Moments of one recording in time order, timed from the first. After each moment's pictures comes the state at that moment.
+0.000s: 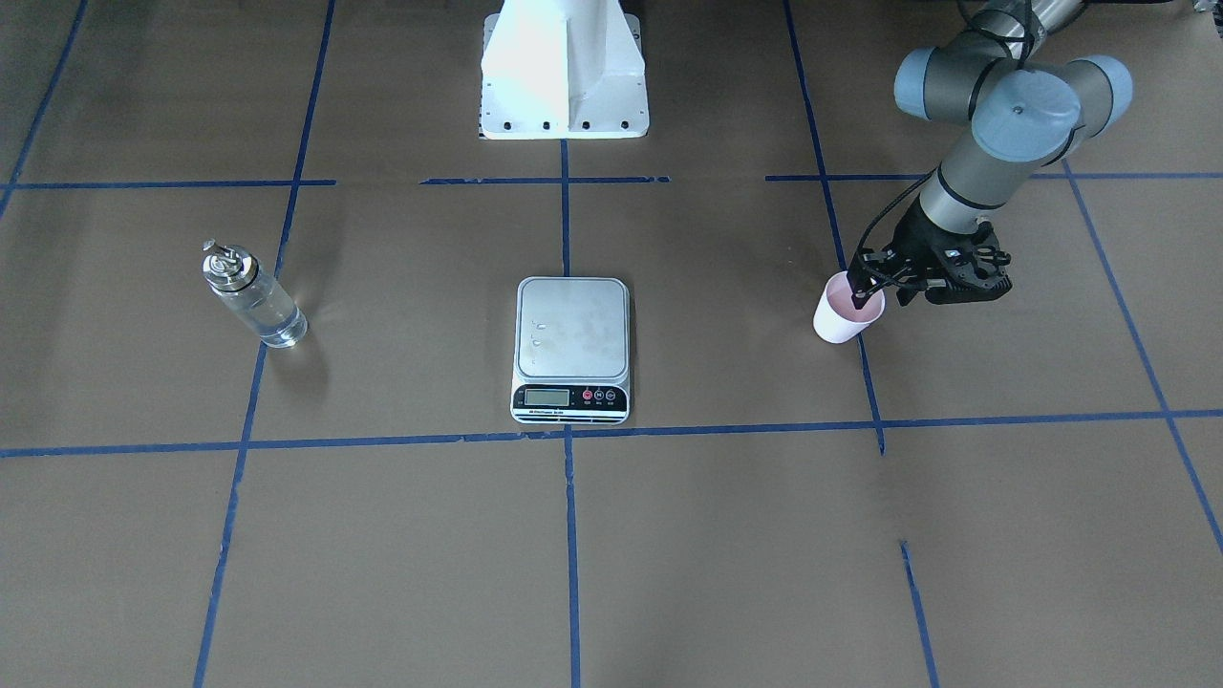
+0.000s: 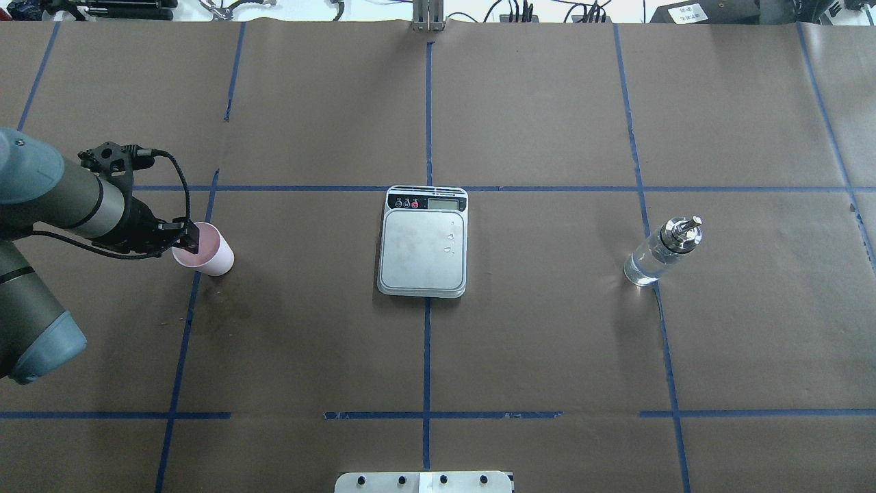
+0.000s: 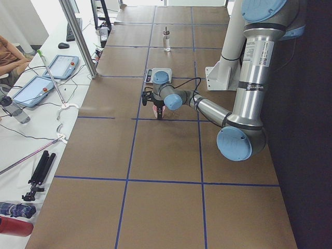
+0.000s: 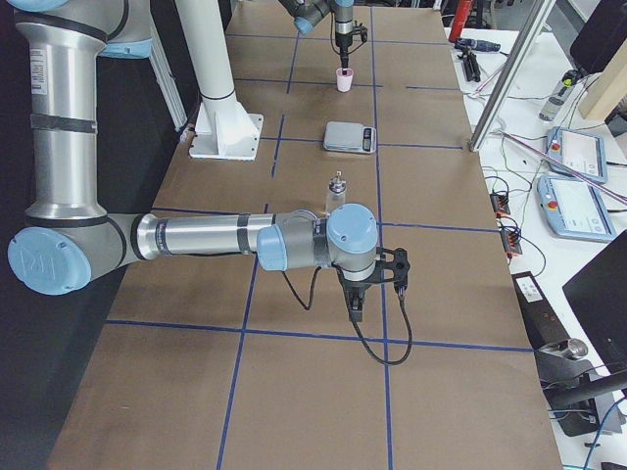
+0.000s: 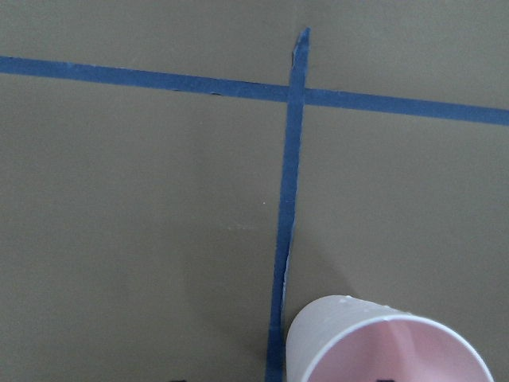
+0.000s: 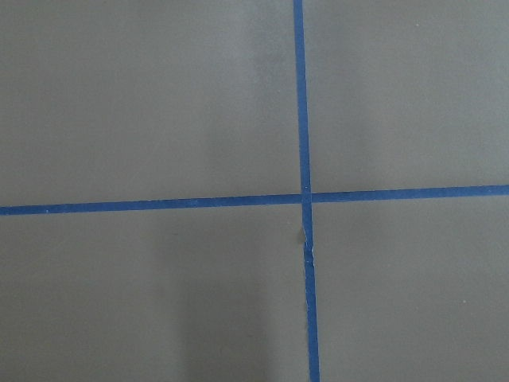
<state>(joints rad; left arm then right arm) -0.78 -1.71 -1.81 -1.94 -2.05 -1.10 1.60 -1.63 1.73 -1.49 2.42 0.16</state>
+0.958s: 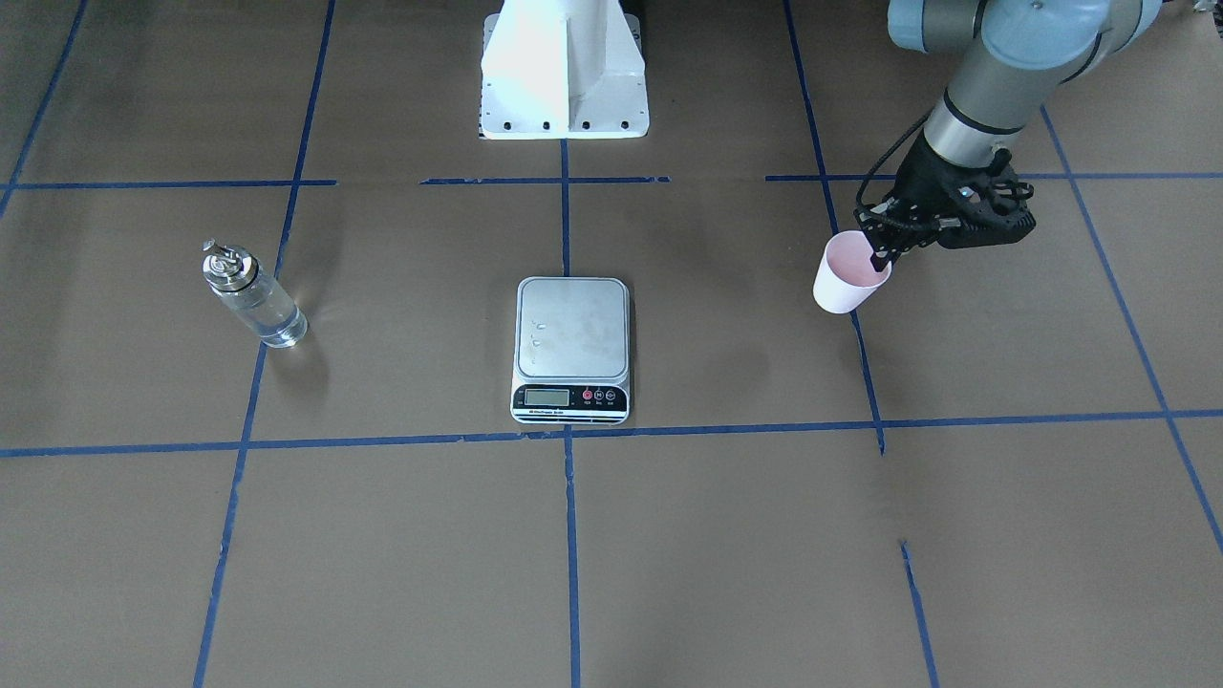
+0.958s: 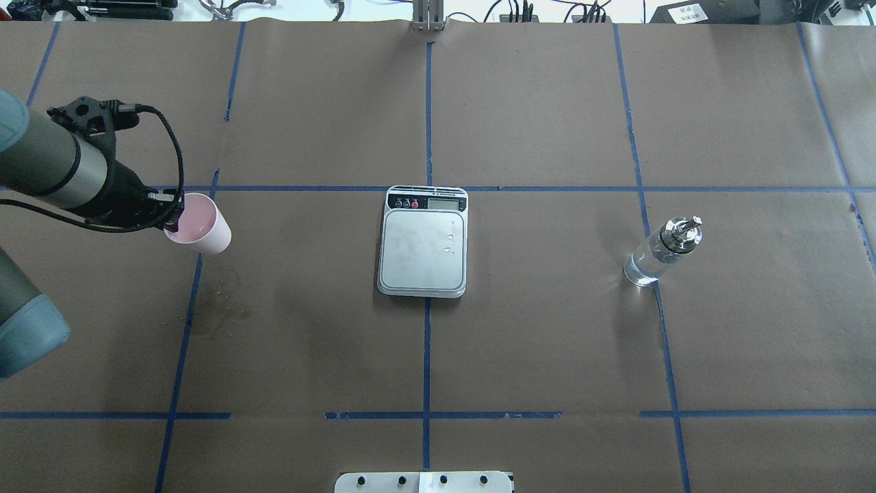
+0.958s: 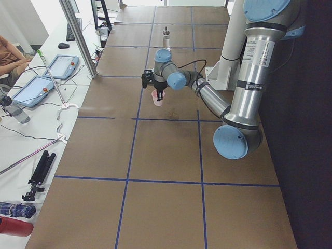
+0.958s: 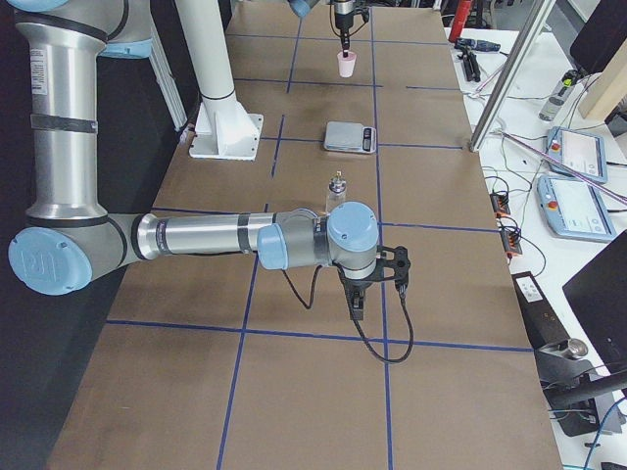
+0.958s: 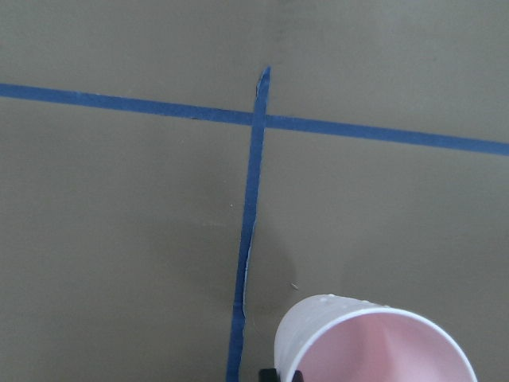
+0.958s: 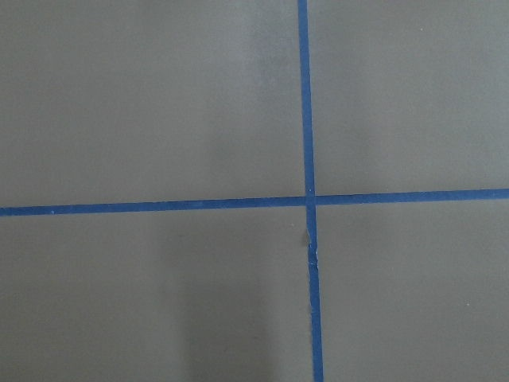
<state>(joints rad) -0.83 -1.83 -2.05 -1.56 -2.04 -1.11 1.60 -1.63 1.73 -1.49 2.43 0.16</state>
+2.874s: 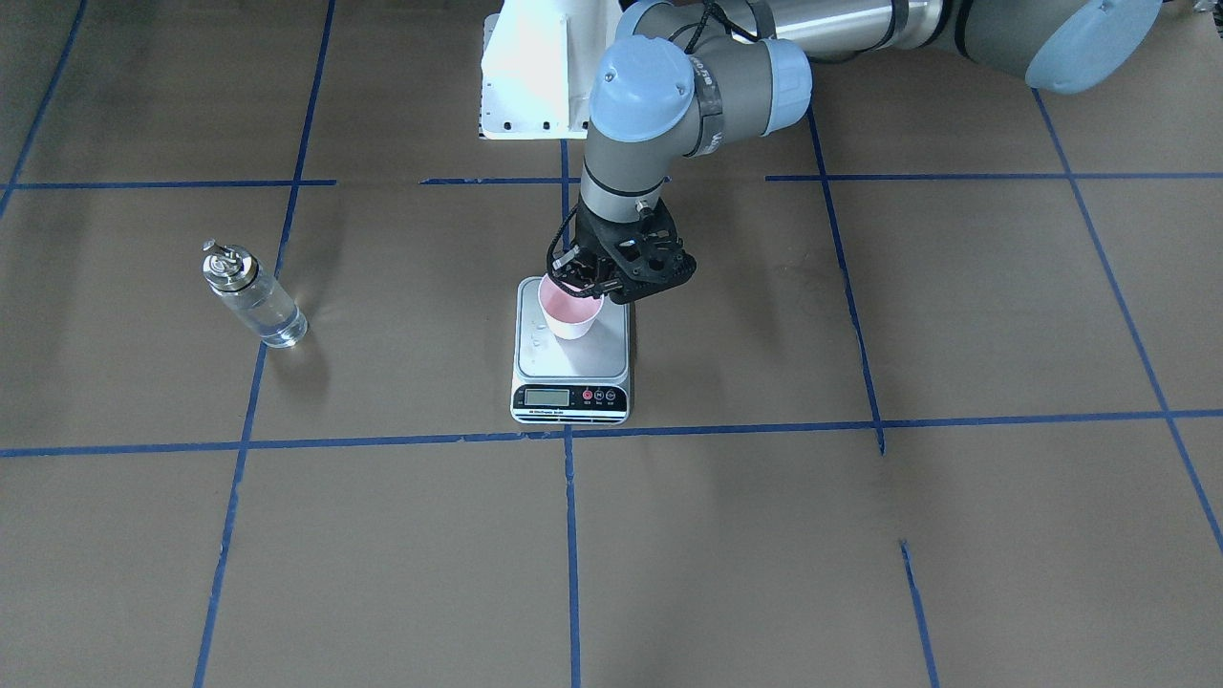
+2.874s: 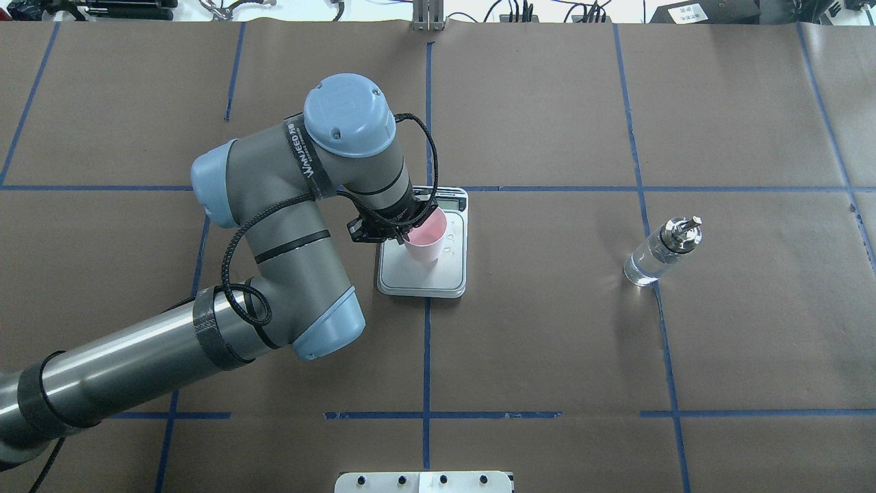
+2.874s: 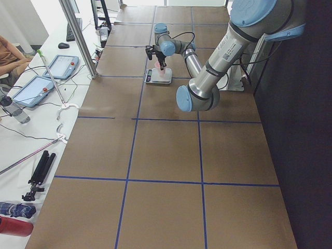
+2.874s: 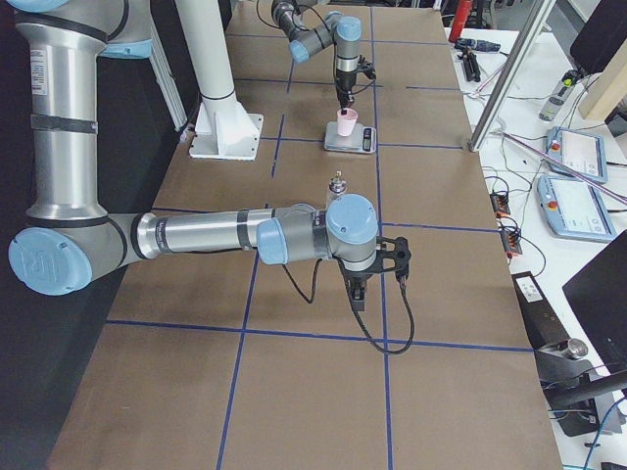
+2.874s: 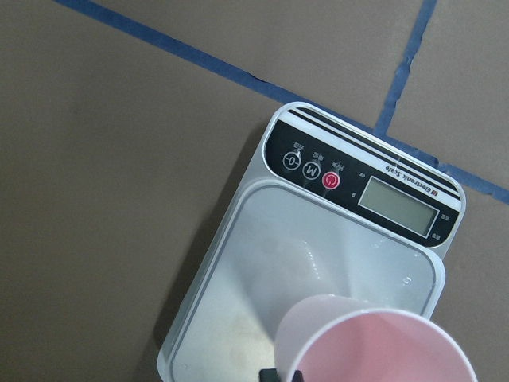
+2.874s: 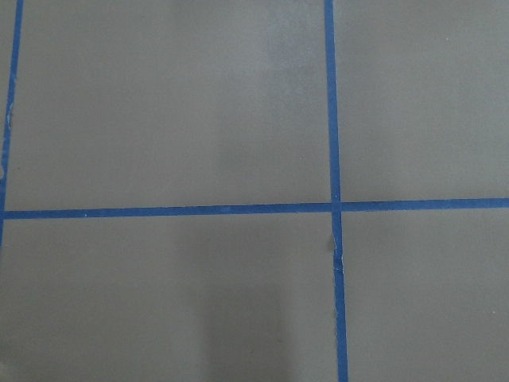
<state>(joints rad) -0.58 -2.41 -1.57 -1.56 -1.99 -1.57 1.60 -1.63 1.76 -1.48 2.45 0.17</state>
